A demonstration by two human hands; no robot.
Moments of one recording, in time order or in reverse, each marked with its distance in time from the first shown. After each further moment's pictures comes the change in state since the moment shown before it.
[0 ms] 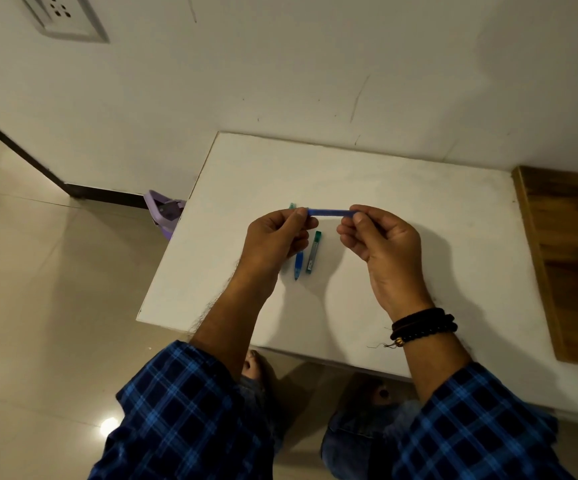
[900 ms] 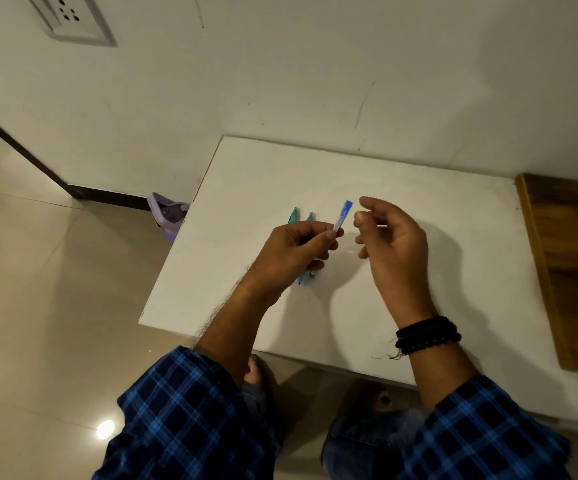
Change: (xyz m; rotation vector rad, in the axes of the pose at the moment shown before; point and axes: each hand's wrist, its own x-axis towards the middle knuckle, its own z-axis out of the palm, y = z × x) left_hand -0.005 0.002 -0.002 0.160 -0.291 0.076; right_hand 0.000 -0.004 0.005 -0.525 0.057 -0.280
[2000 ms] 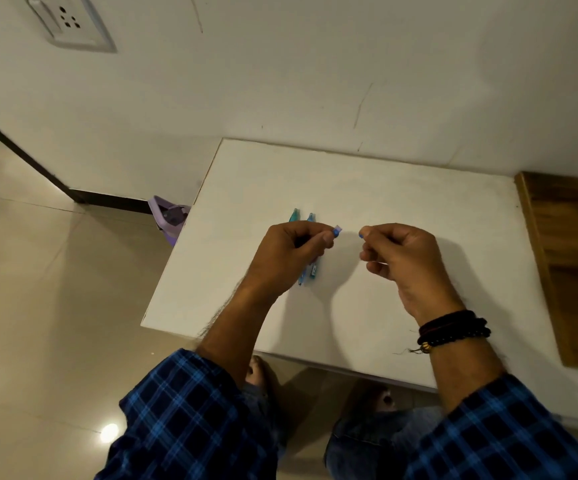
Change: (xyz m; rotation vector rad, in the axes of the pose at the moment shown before) left_hand 0.001 -0.003 -0.003 0.155 0.110 0.113; right_hand 0.008 0.001 -0.022 0.168 -0.121 0.396
